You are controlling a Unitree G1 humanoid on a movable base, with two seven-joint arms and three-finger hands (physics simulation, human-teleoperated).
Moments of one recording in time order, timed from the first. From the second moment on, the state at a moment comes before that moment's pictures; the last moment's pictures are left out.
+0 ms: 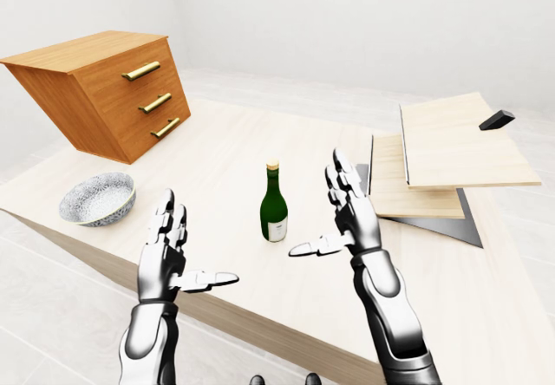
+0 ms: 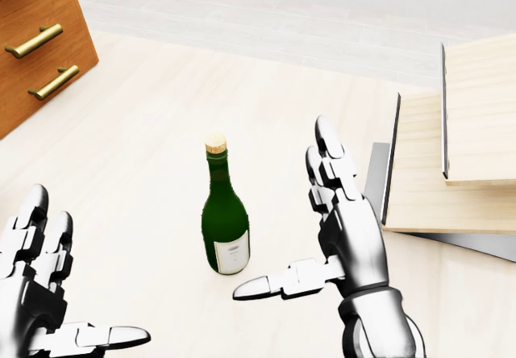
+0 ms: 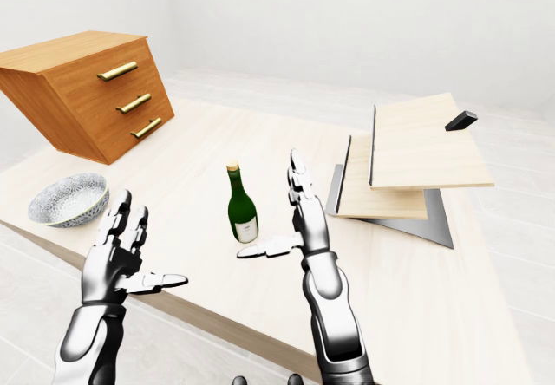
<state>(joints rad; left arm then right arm) 0.24 -0.01 0.18 -0.37 -0.11 0.03 -0.17 -0.02 0.03 0.15 -0.31 -0.01 0.09 0.04</state>
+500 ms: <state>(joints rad) 0.23 0.00 0.20 -0.39 -0.12 0.04 -0.17 -0.22 0.08 0.13 -0.14 -0.02 0.09 0.03</state>
